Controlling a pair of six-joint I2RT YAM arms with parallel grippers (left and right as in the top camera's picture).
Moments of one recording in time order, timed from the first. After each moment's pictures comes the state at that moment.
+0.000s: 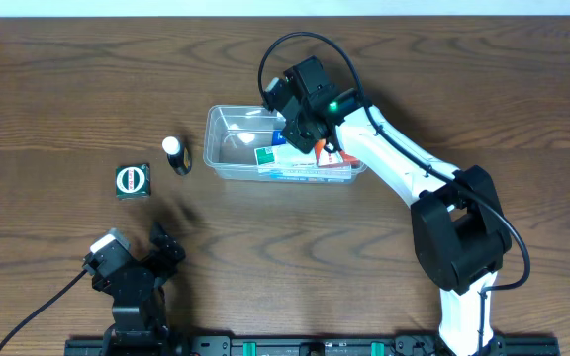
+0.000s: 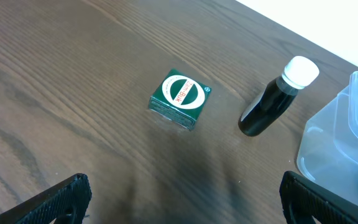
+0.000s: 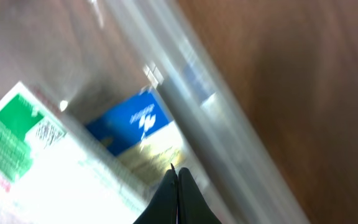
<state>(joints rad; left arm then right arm) -0.04 0.01 0.17 -0.64 -0.37 -0.50 0.57 2.09 1.63 -0.64 -0.04 -0.36</state>
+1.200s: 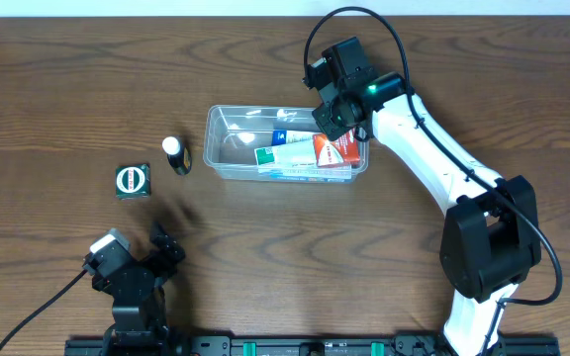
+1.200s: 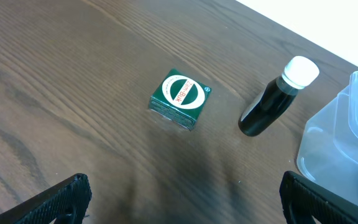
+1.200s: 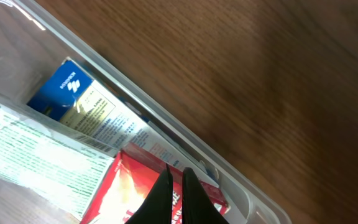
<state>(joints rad) -0.04 0.01 0.17 -0.64 -0.37 -0.50 0.45 1.99 1.63 -0.74 -0.02 -0.15</state>
